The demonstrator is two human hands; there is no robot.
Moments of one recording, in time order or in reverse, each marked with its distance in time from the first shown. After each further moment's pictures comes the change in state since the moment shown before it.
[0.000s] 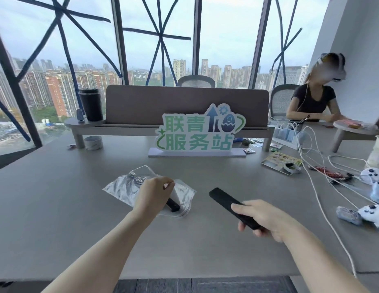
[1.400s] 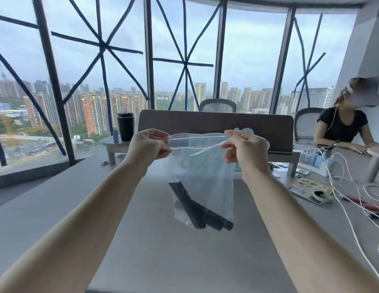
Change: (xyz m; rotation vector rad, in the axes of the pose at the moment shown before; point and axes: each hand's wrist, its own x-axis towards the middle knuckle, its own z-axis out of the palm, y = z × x) left_hand 0.053 0.048 -0.171 -0.851 0.163 -0.234; right_hand -0.015 -0.200 0.057 0.517 0.479 -0.722
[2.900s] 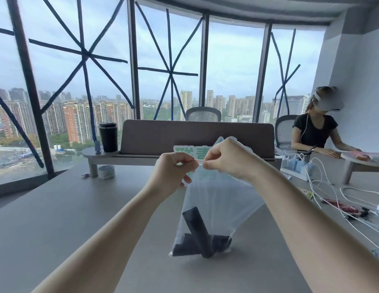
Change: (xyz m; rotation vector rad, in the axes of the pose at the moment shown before) left_hand -0.033 -0.008 0.072 0.238 -0.287 0.190; right_hand -0.003 -0.046 -0.024 -0.934 -0.488 -0.269
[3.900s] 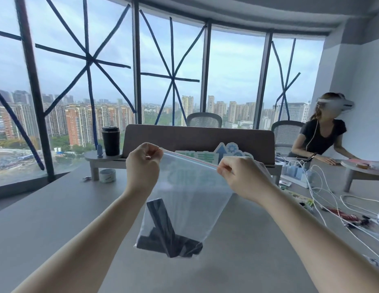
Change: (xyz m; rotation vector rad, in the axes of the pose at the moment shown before) left_hand 0.011 -0.012 -0.042 0.035 0.514 0.129; right_hand -0.017 0.029 0.009 -0.310 0.203 -0.067
